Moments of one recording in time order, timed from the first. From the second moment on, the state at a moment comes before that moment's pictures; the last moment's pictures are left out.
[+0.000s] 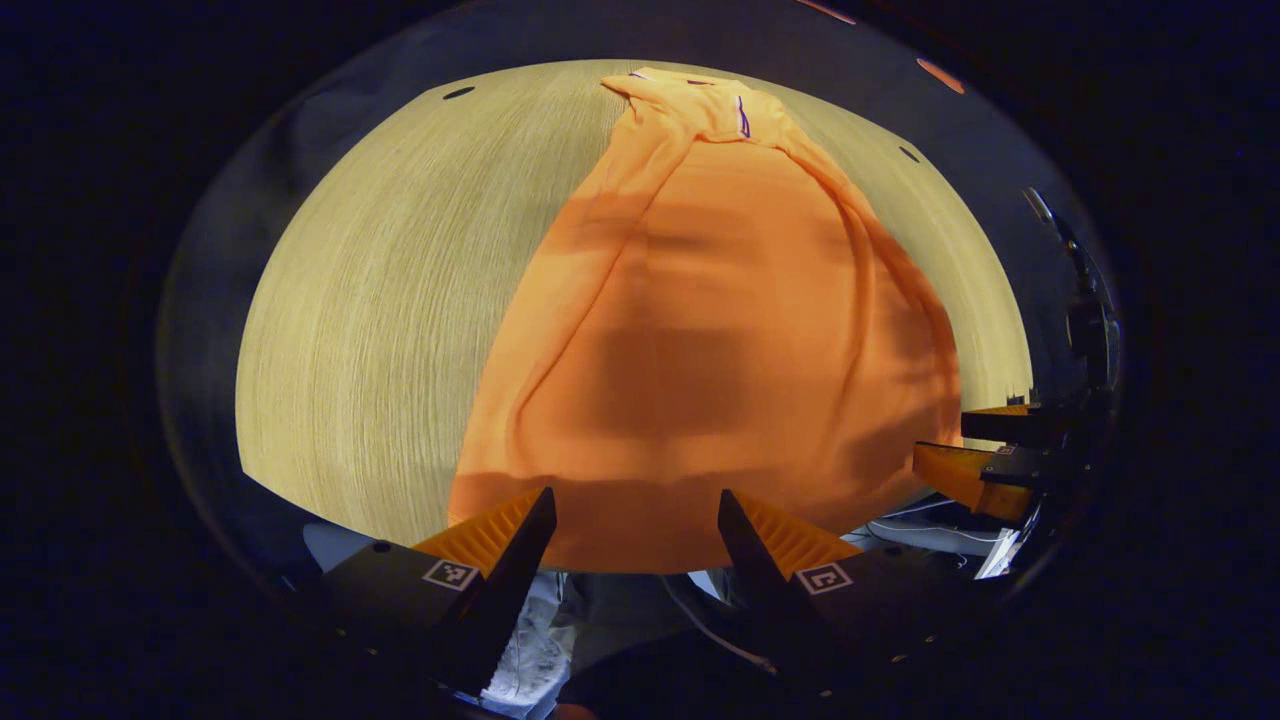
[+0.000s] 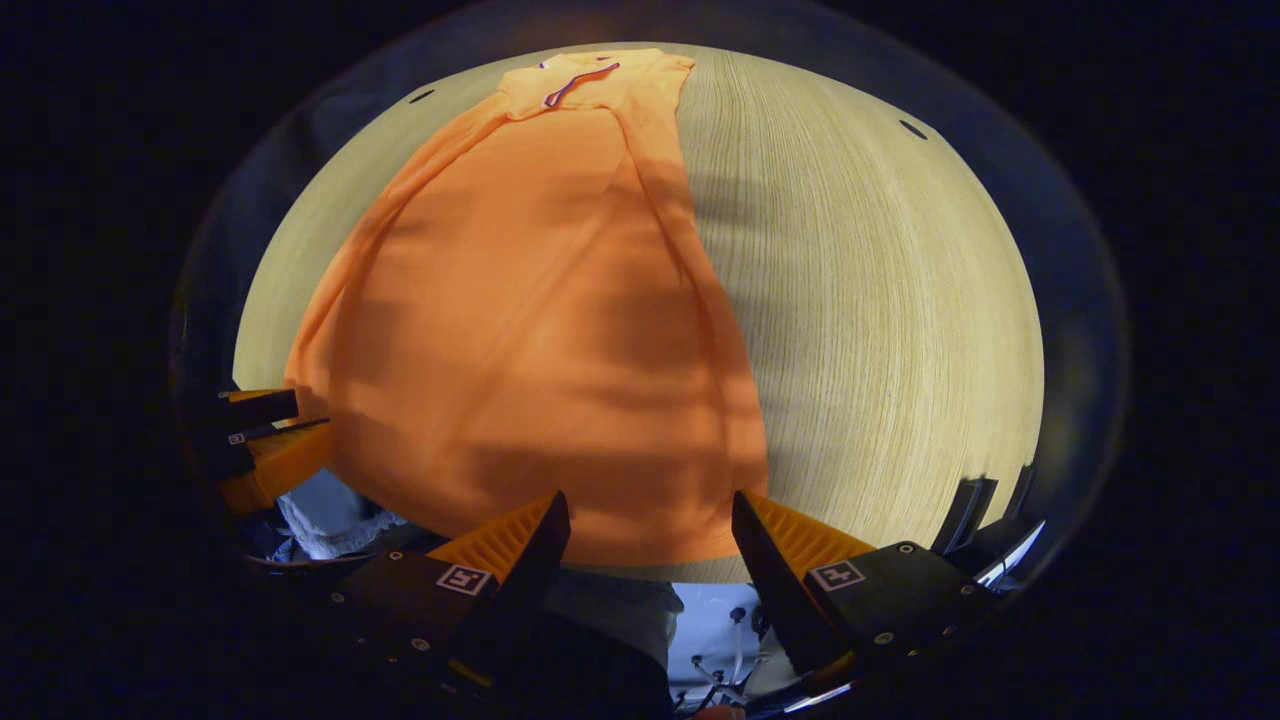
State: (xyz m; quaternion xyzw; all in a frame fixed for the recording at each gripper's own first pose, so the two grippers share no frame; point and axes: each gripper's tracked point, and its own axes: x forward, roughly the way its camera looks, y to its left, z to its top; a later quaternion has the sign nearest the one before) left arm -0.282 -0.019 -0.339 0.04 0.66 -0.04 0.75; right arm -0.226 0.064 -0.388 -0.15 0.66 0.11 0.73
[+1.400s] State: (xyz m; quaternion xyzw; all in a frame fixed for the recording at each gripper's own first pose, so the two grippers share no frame) left arm -0.272 -0.069 -0.359 0.03 0.62 -0.12 0.77; right arm -0.233 0.088 -0.395 -0.08 0.64 0.16 0.74
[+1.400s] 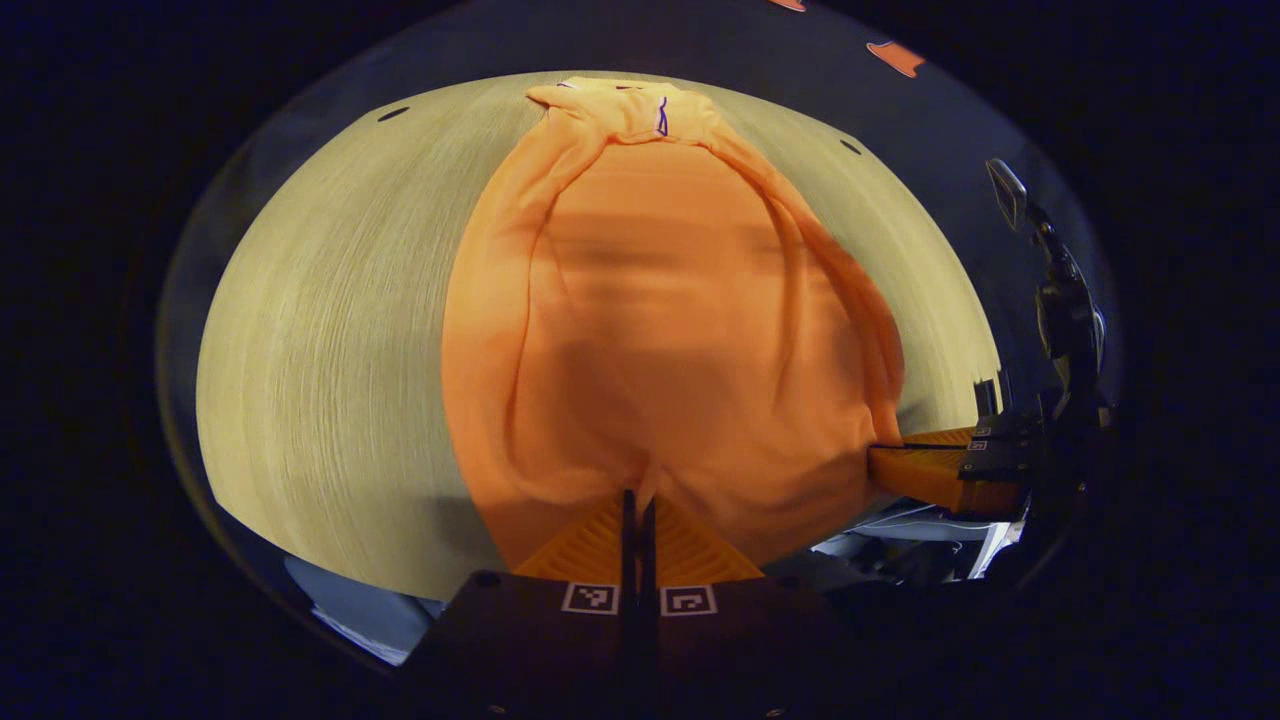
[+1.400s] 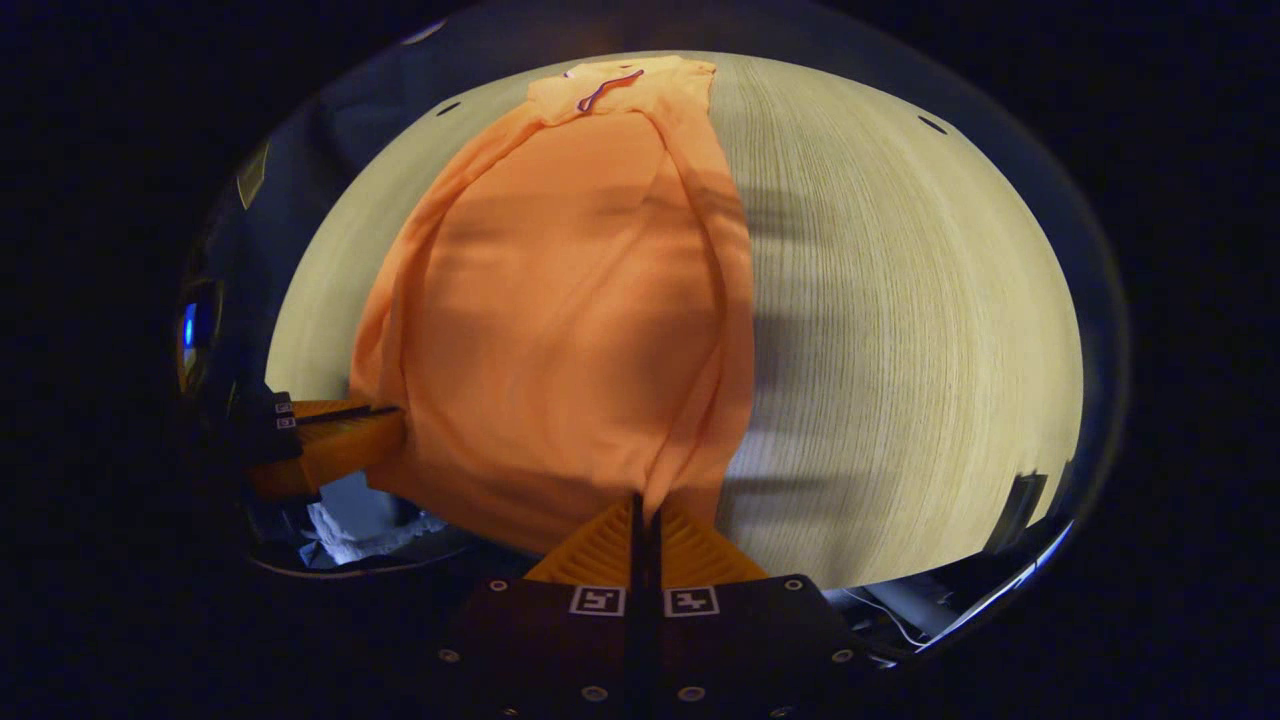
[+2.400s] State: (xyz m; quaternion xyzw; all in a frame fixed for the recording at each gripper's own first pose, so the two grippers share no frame) left arm -0.137 -0.081 -0.263 -0.04 0.51 -0.12 0.85; right arm -0.107 0.133 -0.304 -0.02 0.53 0.17 0.83
